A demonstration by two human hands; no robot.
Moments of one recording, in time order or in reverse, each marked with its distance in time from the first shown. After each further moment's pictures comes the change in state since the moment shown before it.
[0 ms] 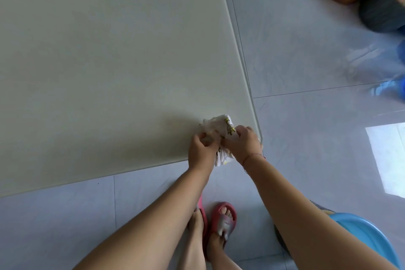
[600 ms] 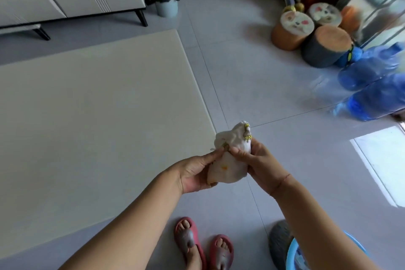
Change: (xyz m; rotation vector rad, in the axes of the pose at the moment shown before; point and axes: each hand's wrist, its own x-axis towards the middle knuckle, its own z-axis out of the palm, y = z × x) left_hand -0.088 0.141 -0.021 -0.166 -0.880 -0.325; right_hand -0.098 -0.014 -0.170 1.015 -0.410 -0.410
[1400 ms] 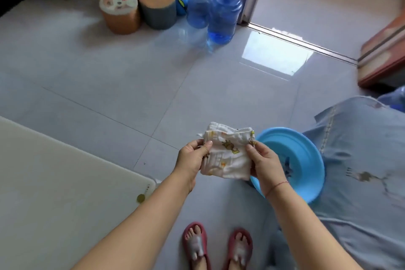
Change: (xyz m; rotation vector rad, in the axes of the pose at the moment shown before) left_hand 0.125 -0.085 0.162 0.689 0.008 0.049; right_hand -0.170 0.094 -0.109 0.422 1.169 -0.155
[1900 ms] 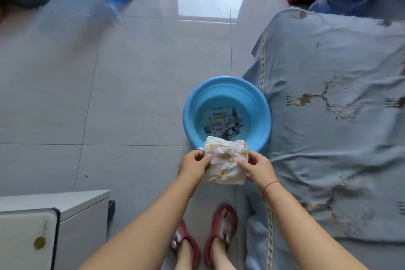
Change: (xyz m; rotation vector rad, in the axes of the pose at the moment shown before) left_hand 0.060 -0.199 0.165 0.705 -0.185 -0.084; right_hand 0.010 0.167 -0.231 -0.080 0.356 0.200
